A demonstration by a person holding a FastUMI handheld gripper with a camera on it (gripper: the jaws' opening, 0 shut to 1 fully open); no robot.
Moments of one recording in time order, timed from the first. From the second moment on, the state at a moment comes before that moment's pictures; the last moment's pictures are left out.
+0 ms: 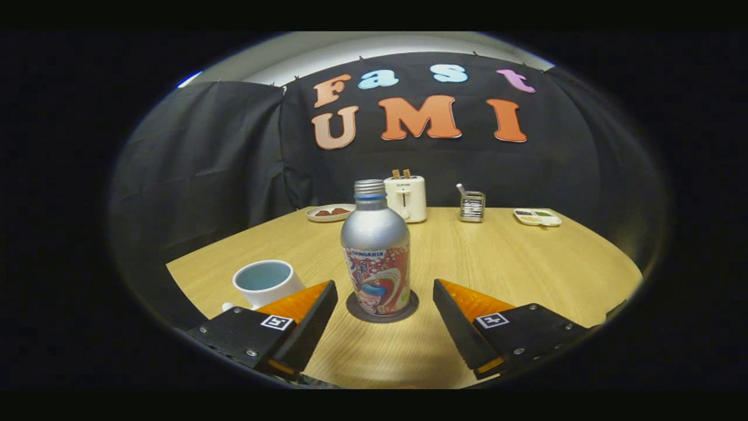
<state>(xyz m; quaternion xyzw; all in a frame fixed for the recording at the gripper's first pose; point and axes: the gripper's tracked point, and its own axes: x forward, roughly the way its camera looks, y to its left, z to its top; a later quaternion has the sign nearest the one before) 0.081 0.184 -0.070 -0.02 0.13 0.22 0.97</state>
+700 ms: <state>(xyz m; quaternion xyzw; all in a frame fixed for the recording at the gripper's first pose) 0.029 0.058 -0.003 -0.03 0.08 0.09 0.99</state>
